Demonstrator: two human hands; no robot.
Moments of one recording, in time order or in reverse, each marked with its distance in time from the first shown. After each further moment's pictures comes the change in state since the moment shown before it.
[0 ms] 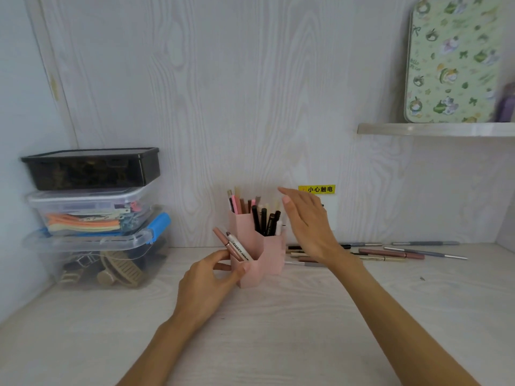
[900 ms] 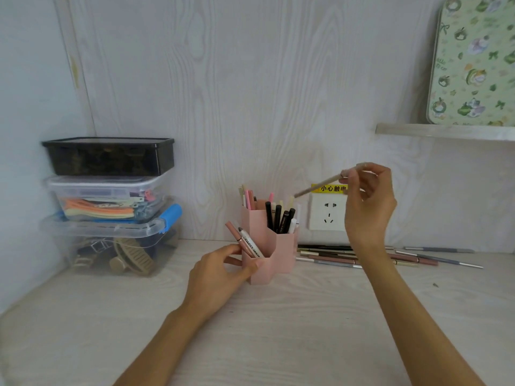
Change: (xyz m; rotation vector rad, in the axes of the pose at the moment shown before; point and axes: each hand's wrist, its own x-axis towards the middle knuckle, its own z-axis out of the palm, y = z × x) left_hand 0.002 -0.006 0.000 -0.018 0.006 0.086; right_hand 0.006 -0.004 -0.035 0.491 0.694 -0.029
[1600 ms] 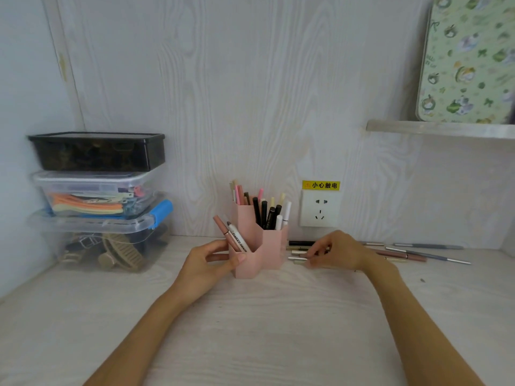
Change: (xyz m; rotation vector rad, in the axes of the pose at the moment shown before) left_hand 0.011 -0.016 0.004 -0.479 -0.121 -0.027; right_hand -0.013 0.053 -0.040 -0.639 -1.146 0.458
